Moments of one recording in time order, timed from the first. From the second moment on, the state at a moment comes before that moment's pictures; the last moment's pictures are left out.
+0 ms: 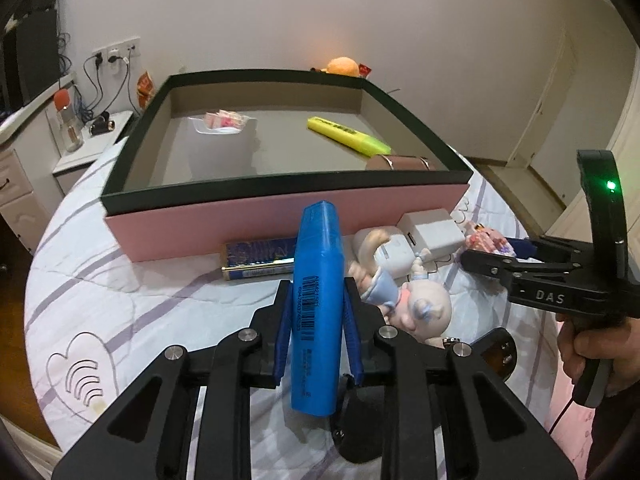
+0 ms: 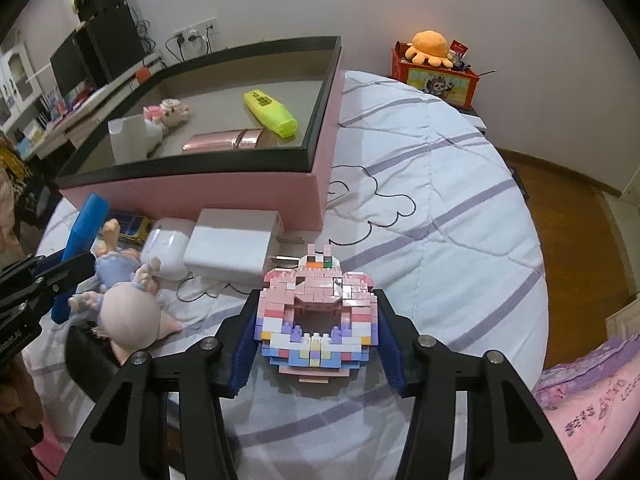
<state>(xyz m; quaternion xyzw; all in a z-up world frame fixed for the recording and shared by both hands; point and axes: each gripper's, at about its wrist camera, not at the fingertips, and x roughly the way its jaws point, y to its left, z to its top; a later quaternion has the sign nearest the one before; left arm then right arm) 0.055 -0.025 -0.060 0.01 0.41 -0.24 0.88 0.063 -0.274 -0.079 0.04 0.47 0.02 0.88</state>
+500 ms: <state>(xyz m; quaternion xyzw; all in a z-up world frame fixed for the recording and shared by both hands) 0.061 -0.005 -0.017 0.00 0.39 -0.22 0.89 0.059 -0.246 -0.007 0.03 0.42 0.07 0.91</state>
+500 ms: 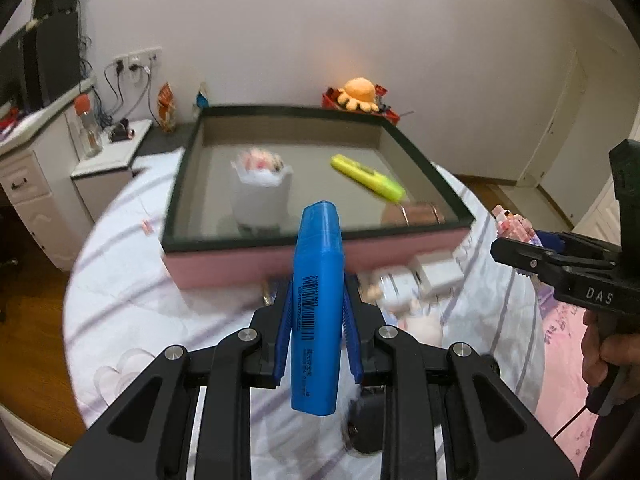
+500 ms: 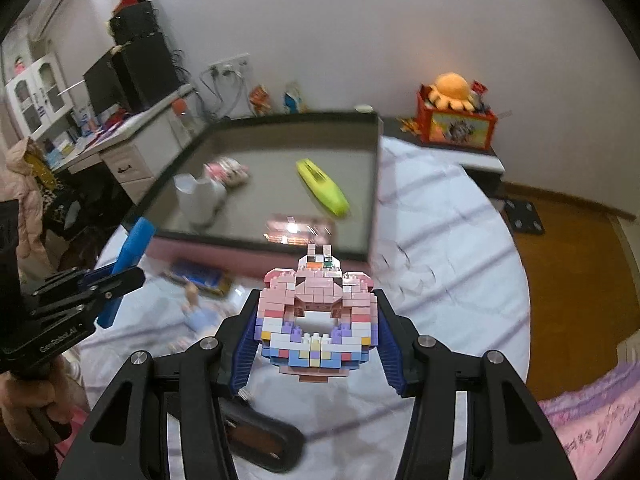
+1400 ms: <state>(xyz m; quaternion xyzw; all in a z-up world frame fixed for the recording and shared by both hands) 0.214 -0.056 -0.018 0.02 0.42 -0.21 0.88 0.224 -0.221 -0.035 0.01 0.47 0.09 0.88</state>
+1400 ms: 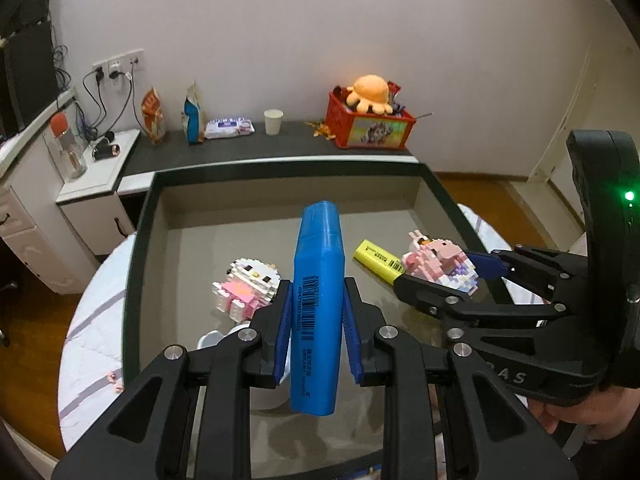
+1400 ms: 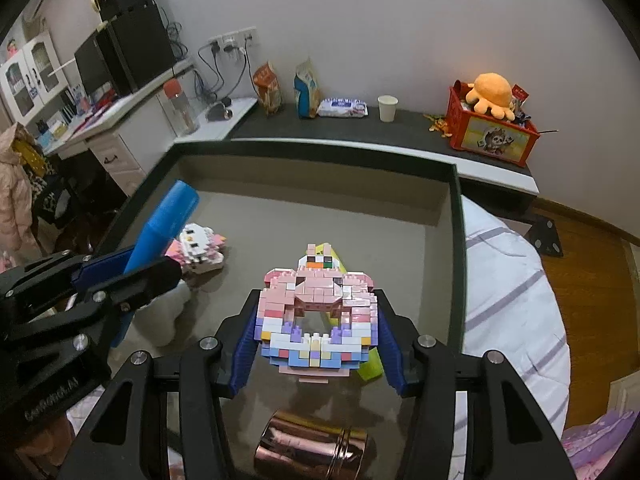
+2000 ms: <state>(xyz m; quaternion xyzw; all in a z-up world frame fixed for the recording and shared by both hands) 0.190 -0.040 0.005 0.05 0.40 -0.11 0.91 0.204 -0.234 -0.023 0.03 0.46 0.07 0.89</state>
